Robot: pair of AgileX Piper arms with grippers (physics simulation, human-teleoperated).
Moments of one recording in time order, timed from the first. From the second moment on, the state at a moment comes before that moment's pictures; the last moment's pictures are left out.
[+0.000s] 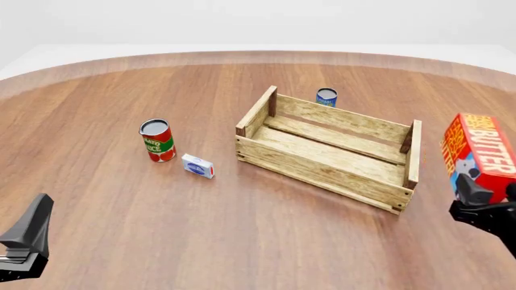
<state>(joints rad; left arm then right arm) 0.00 0.01 0.00 0.00 0.00 -0.18 0.77 -0.10 -0.36 -0.02</state>
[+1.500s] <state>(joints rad) 0.00 0.01 0.00 0.00 0.00 0.10 0.95 -0.46 -0.16 -0.16</state>
